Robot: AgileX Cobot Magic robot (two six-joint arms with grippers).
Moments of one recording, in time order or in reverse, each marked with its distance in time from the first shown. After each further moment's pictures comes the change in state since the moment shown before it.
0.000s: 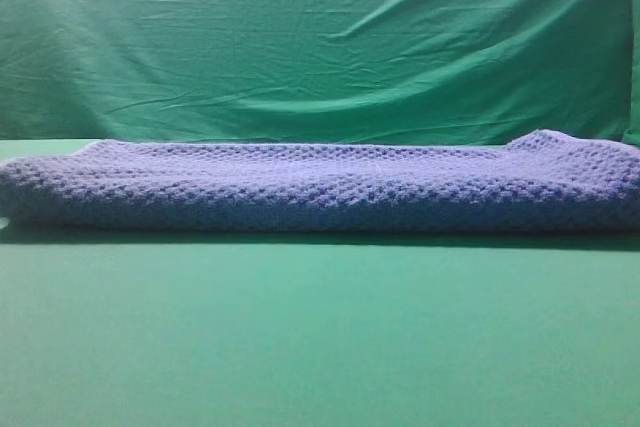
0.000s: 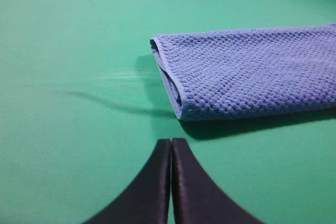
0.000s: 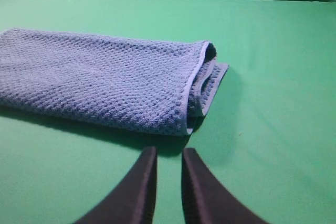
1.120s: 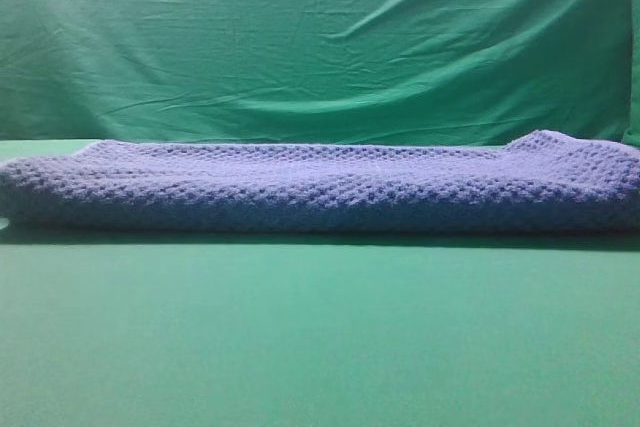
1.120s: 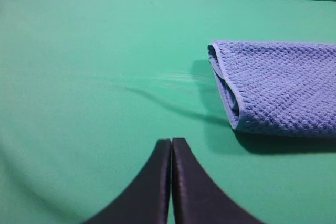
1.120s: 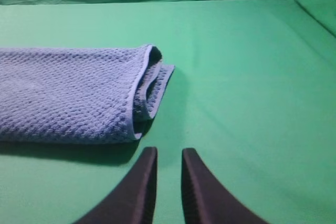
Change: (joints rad) left arm 0.193 0.000 0.000 -0.001 0.000 0.000; right arm -0.146 0.000 0.000 0.004 0.004 0.000
